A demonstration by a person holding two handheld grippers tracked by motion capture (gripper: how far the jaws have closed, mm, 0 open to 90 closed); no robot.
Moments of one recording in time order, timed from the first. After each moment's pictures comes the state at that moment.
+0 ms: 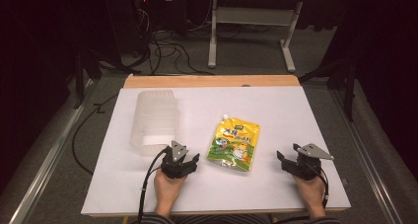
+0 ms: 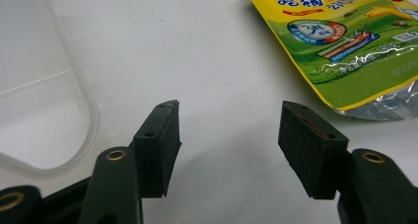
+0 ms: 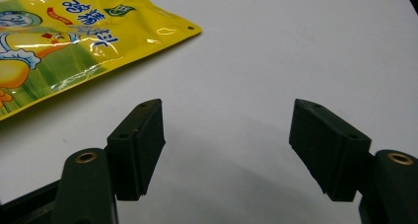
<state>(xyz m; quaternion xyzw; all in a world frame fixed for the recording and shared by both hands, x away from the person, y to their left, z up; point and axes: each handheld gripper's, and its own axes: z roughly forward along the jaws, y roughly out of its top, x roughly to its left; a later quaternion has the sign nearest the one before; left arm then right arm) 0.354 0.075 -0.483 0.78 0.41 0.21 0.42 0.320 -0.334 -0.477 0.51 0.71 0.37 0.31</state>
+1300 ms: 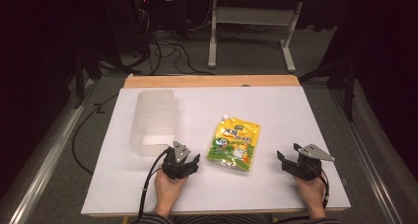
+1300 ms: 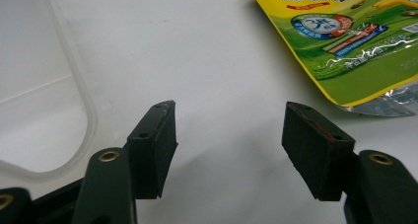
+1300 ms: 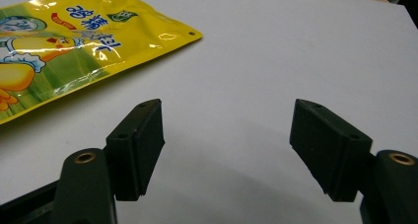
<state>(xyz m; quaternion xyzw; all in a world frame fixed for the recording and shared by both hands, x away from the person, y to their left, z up) 0.351 0.071 -0.483 0.79 0.40 0.23 0.40 0.317 -0.335 -0.477 0.50 0.71 0.38 0.31</state>
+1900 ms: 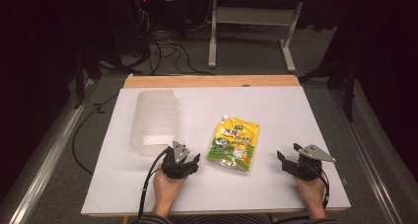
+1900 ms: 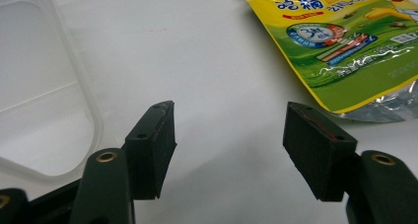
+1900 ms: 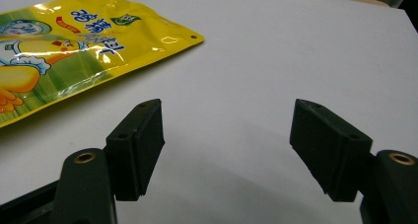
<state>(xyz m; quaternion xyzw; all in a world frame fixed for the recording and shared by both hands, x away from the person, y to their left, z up) 0.350 0.072 -0.477 0.79 0.40 0.23 0.41 0.317 -0.336 -0.477 0.50 0.71 0.39 0.31</state>
